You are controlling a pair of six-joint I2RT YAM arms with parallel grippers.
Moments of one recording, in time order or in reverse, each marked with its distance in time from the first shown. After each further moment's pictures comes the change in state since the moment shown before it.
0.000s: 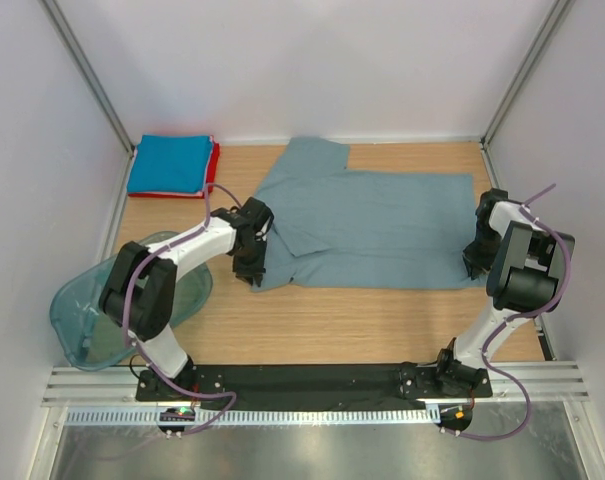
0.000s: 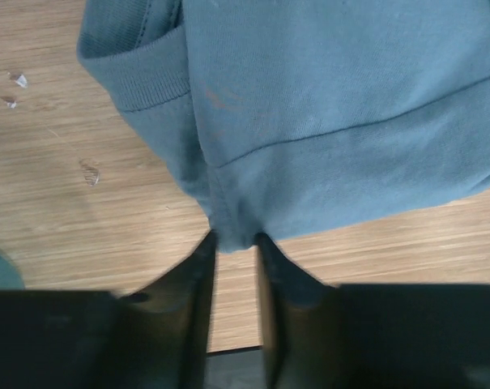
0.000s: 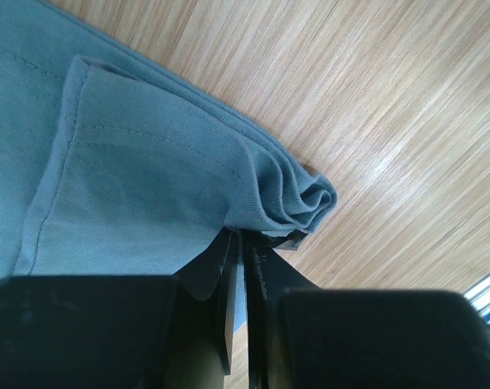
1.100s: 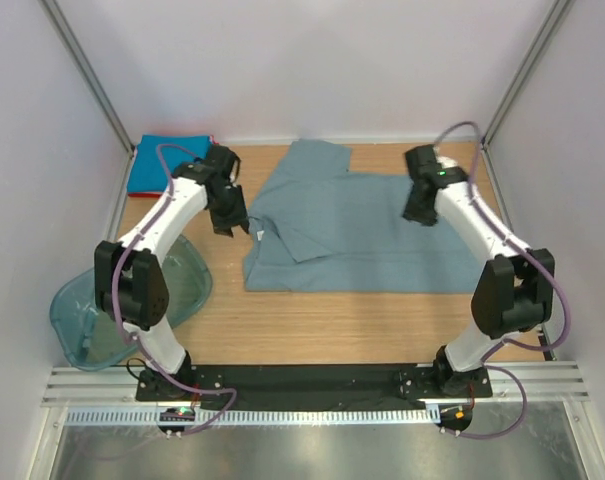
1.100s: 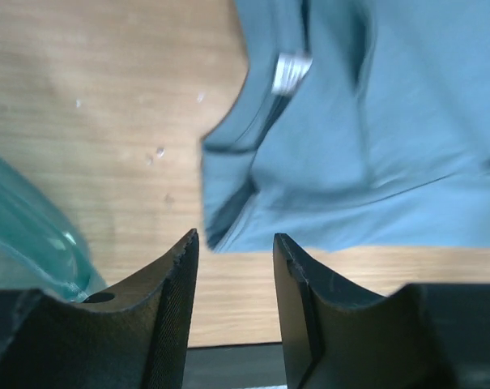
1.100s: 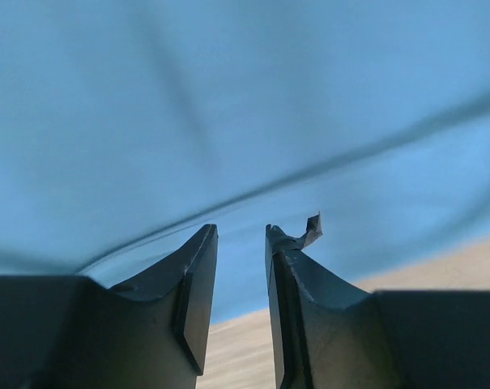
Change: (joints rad) left arm 0.173 0.040 0.370 -0.219 -0.038 -0.052; right arm 0.443 -0.158 0.233 -0.085 0.042 -0.097
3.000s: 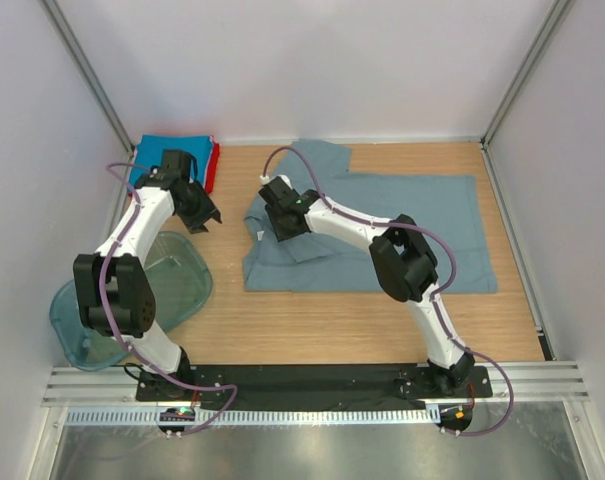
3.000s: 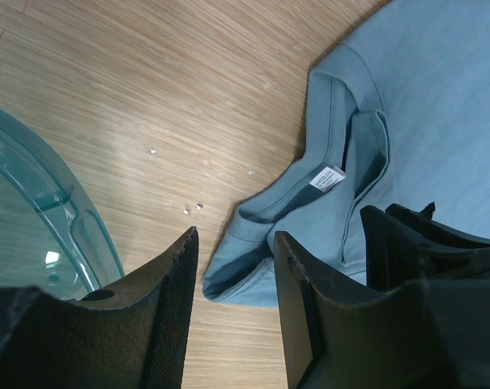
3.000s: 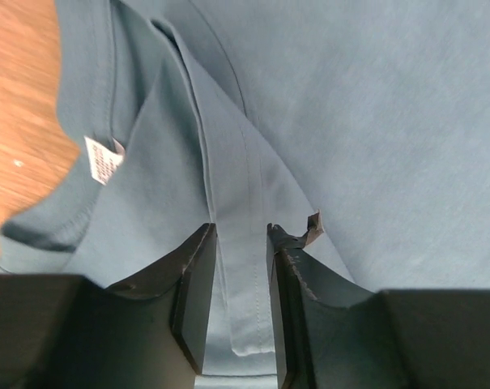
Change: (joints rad) left arm 0.282 -0.083 -0.120 0.193 0.079 -0.180; right arm 0.703 0.602 0.474 0.330 -0.142 -0.230
